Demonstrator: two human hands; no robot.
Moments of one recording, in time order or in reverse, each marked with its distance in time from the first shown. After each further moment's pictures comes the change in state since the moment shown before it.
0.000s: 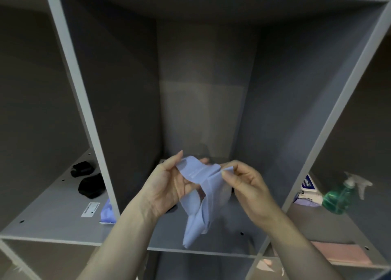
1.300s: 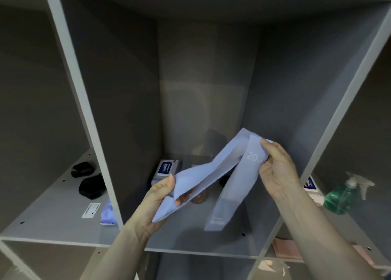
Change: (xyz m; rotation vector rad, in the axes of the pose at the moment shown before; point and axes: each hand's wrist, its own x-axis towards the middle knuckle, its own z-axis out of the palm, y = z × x) left_hand 0.000 -0.036 -0.061 0.229 0.036 0.249; right_hand 0.042 -0.025 -0.037 0.426 0.697 0.080
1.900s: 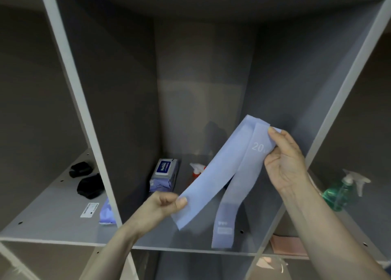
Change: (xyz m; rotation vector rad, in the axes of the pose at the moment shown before) left_hand -0.018 0.005 -0.008 0.670 -0.158 -0.074; right_hand -0.008 -0.021 0.004 0.022 -0.097 -0.114
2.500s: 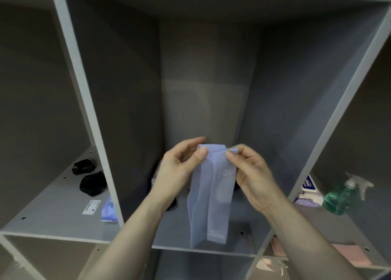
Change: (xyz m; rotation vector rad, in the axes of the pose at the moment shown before) left_hand 0.018 0.090 0.032 -0.187 0.392 0.361; right_hand -0.038 0.033 0.015 -0.289 -0.417 0.187
